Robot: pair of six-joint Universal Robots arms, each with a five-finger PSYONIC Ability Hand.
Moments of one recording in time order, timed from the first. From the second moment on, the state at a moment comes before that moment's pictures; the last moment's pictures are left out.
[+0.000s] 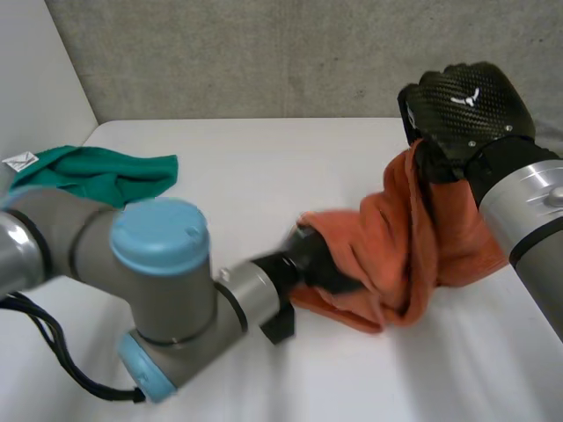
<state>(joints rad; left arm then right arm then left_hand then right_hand) 4.00 -2.11 -1.43 3.35 -1.24 2.66 2.04 -1.59 1.60 -0.08 1.54 2.74 1.14 1.19 1.18 1.19 0.95 1.13 1.19 1.19 1.20 1.00</state>
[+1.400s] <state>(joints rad) 3.96 -2.01 -1.56 2.95 -1.61 3.75 2.10 -0.97 1.15 0.12 0.68 2.21 1.14 1.20 1.19 1.20 0.95 0.37 0.37 0.39 0.39 0.23</state>
